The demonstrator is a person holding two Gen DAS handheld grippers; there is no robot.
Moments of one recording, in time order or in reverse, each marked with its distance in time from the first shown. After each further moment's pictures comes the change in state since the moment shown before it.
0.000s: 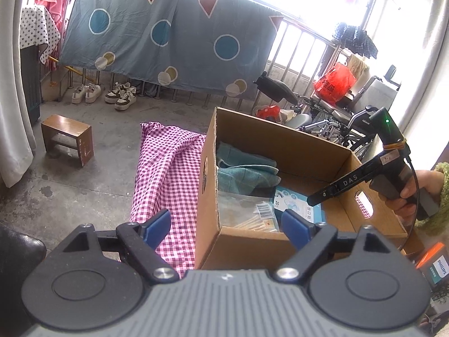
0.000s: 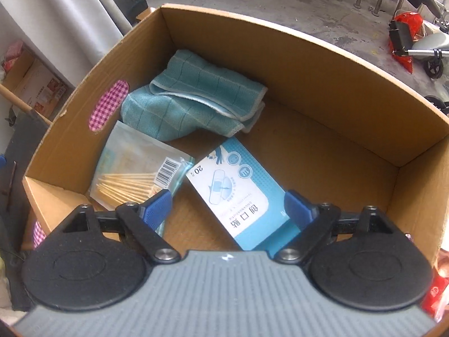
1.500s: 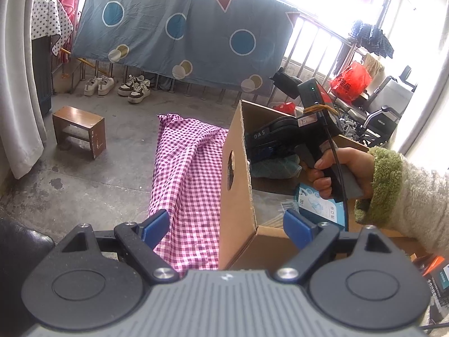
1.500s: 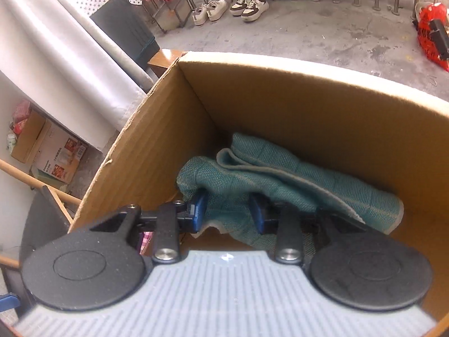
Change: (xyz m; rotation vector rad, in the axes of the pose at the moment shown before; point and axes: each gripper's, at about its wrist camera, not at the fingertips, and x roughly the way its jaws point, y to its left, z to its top) left arm 0.011 0.019 0.001 -0.029 0.021 0.050; right arm 0.119 0.095 0.112 0.162 -0.180 0.156
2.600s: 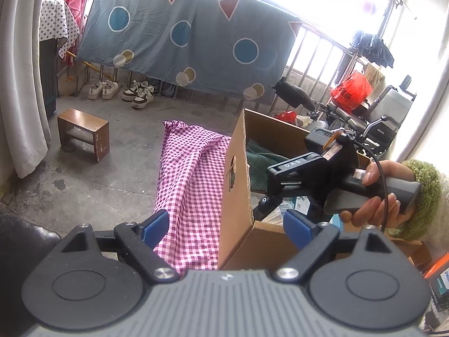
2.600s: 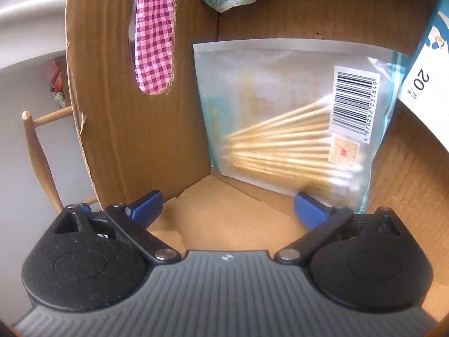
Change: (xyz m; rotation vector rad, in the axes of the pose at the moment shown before) left arm -0.017 0.005 -0.004 -0.022 -0.035 0.003; right arm -0.027 0.002 -0.091 0.442 0.713 0.355
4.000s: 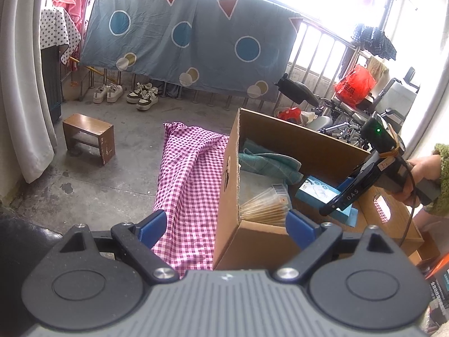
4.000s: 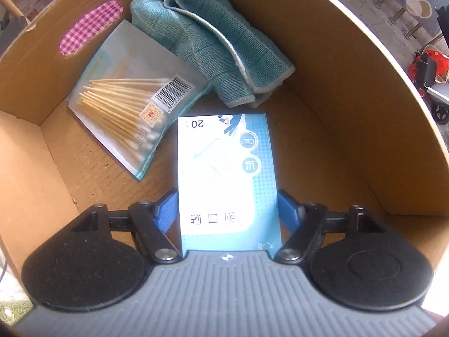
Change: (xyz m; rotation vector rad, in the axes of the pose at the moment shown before) left arm -0.007 -0.020 0.003 0.030 0.009 0.042; right arm -0.141 -0.037 -0.070 -0.673 -0.319 -0.760
